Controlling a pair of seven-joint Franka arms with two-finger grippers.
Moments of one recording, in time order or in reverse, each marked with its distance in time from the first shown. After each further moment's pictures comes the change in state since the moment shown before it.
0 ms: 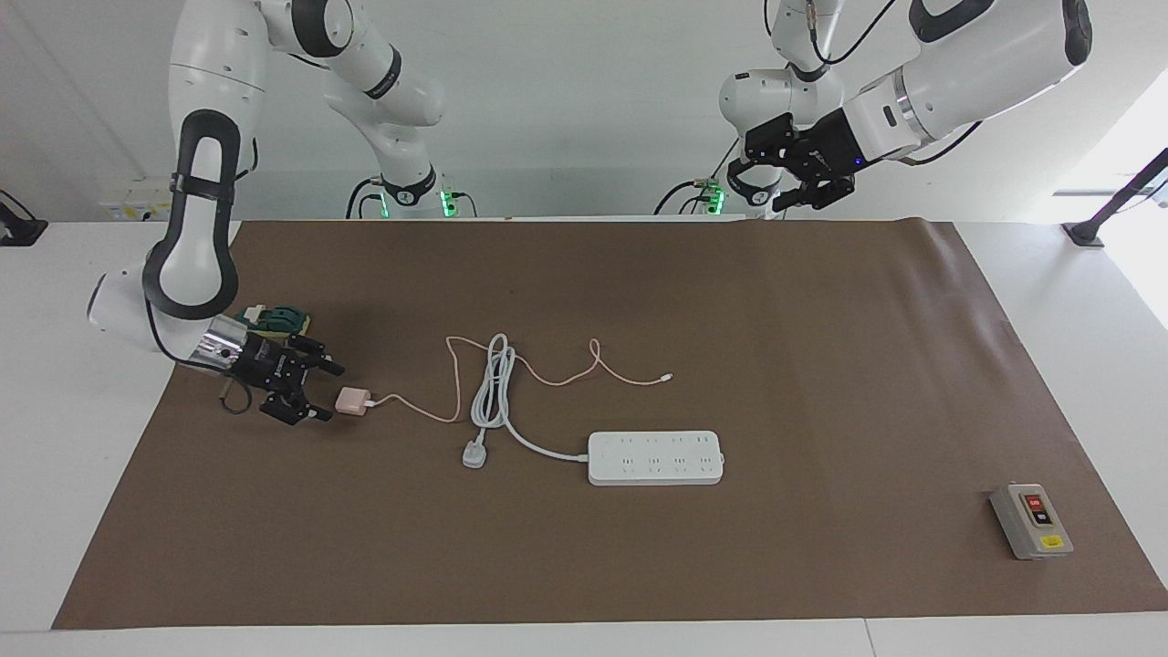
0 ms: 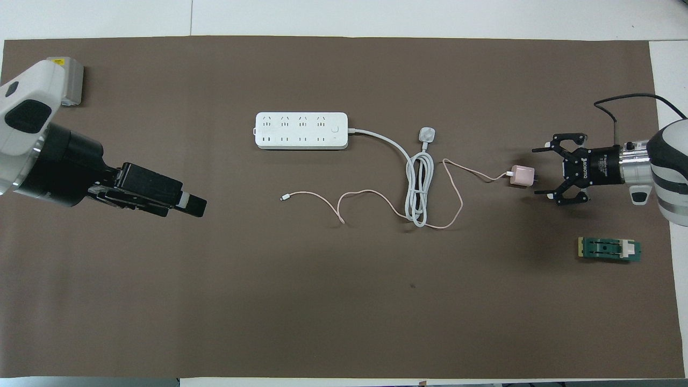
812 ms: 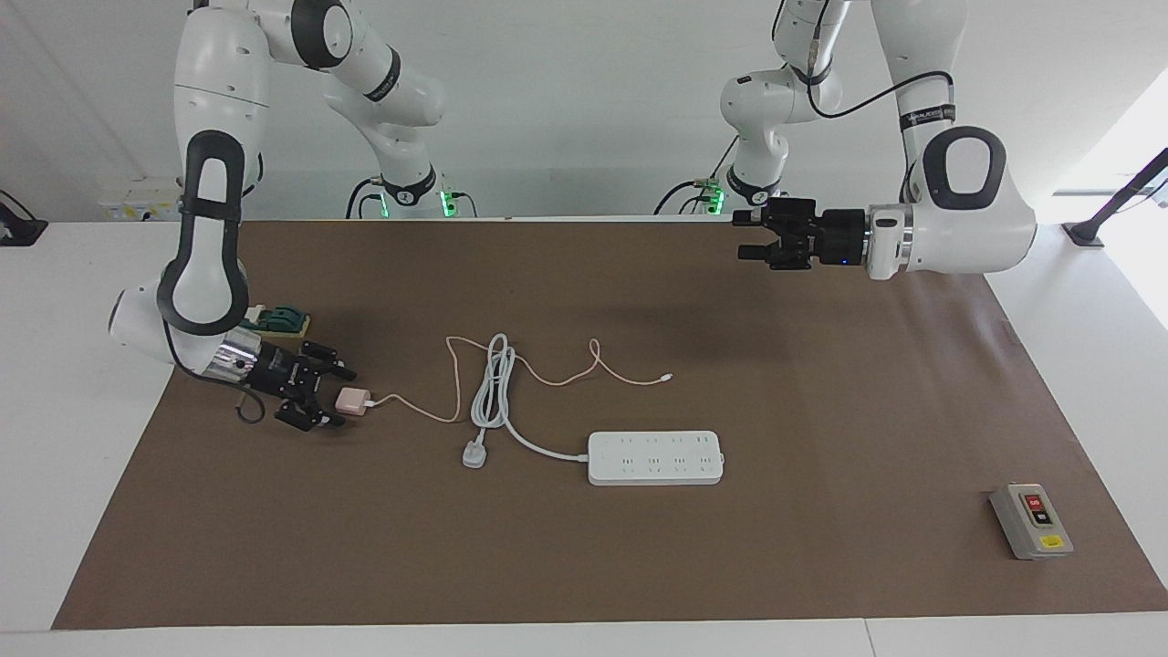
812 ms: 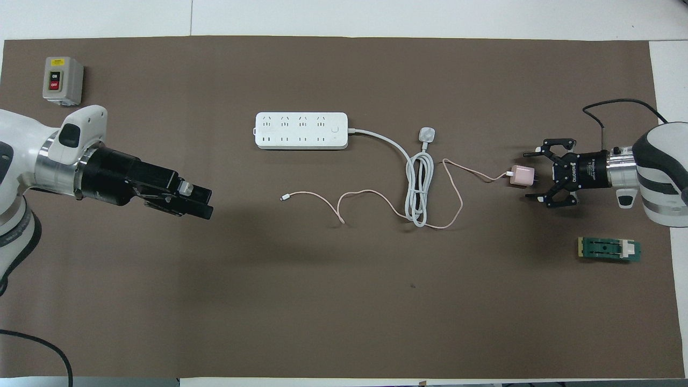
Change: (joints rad) left arm 0.148 0.140 0.004 -0.338 -0.456 -0.006 0.340; right arm 0.001 0.041 0.002 -0.009 0.031 0.020 -0.020
